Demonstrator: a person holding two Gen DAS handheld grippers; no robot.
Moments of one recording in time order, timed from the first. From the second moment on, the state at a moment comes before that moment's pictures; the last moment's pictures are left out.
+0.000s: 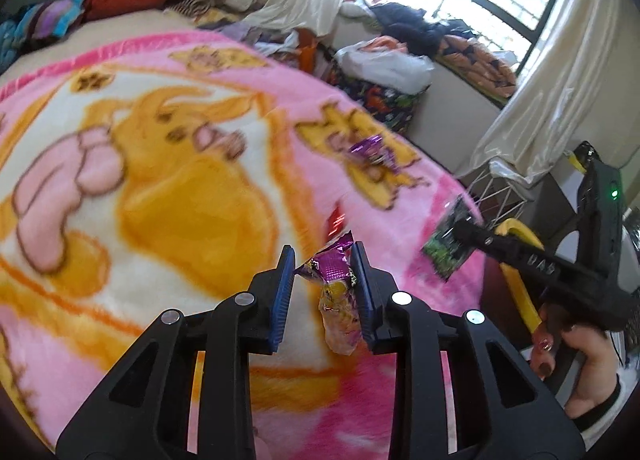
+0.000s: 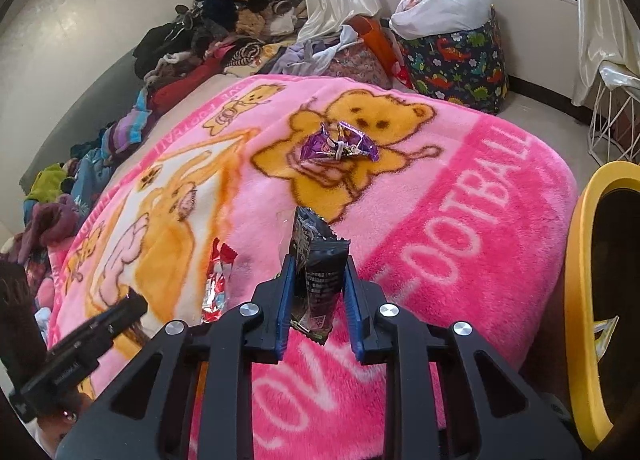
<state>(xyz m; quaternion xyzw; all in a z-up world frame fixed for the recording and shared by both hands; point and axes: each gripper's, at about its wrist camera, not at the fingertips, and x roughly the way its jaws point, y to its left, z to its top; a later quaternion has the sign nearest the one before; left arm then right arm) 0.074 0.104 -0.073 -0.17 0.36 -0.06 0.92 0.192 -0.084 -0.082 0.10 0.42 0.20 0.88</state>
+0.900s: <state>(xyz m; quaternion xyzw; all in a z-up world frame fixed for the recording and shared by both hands) 0.087 0.002 -0.021 -0.11 0.31 -0.15 0.93 0.166 -0.195 -0.041 0.17 0.36 0.13 0.91</state>
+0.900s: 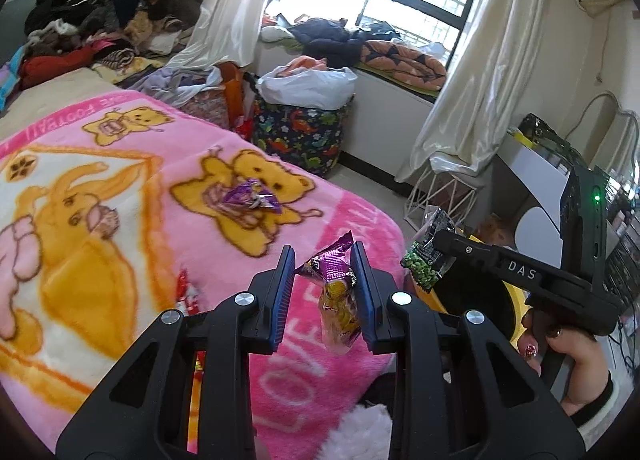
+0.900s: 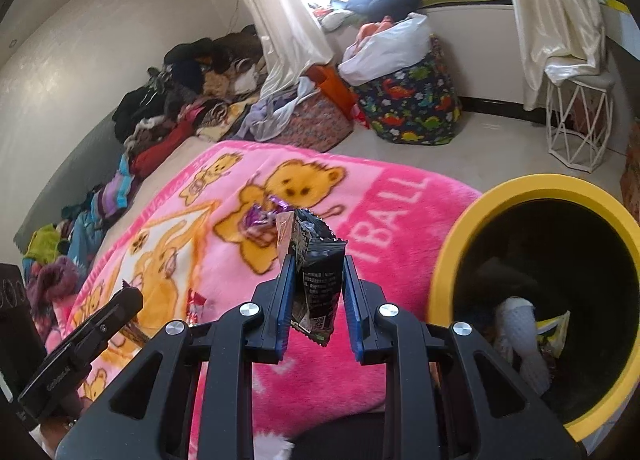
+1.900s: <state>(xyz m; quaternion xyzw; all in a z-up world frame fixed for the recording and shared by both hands) 0.094 -0.092 -0.010 -0.07 0.30 -0.24 0.92 0.142 -0.289 -0.037 0.21 0.33 0.04 0.92</state>
